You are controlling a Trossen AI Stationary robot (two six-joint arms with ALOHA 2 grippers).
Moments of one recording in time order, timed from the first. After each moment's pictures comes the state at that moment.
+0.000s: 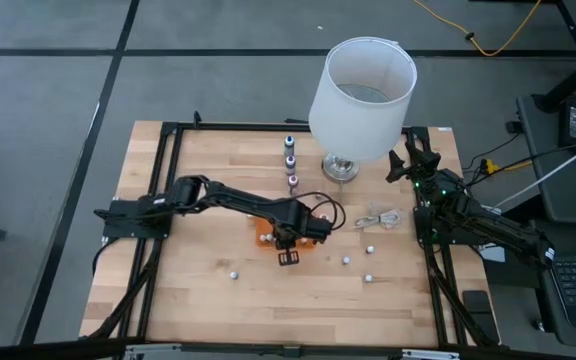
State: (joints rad) left arm -0.12 2.28 1.96 -1.28 -0.03 -0.34; right arm -0.50 0.08 0.01 0.08 0.60 0.20
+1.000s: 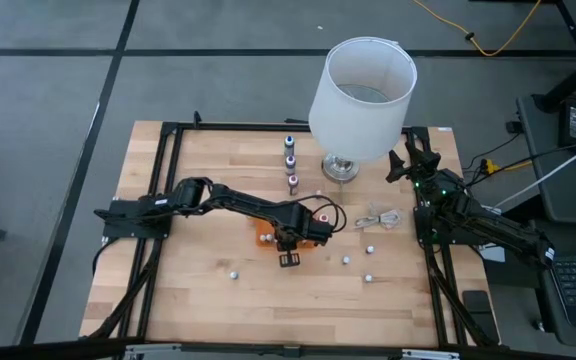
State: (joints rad) left arm -0.12 2.31 1.95 -1.25 -0.03 -0.32; right arm -0.50 0.08 0.01 0.08 0.60 0.20
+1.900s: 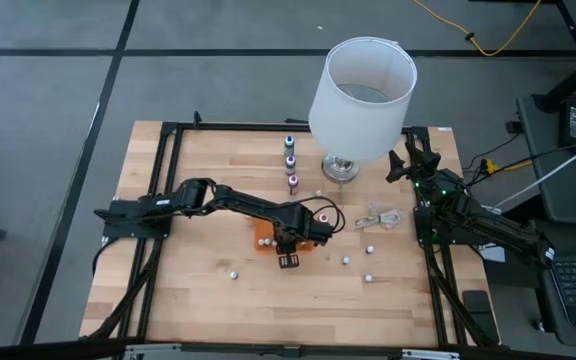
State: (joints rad) left arm -0.12 2.34 1.95 -1.26 0.03 -0.31; right arm -0.50 0.08 0.01 0.08 0.60 0.20
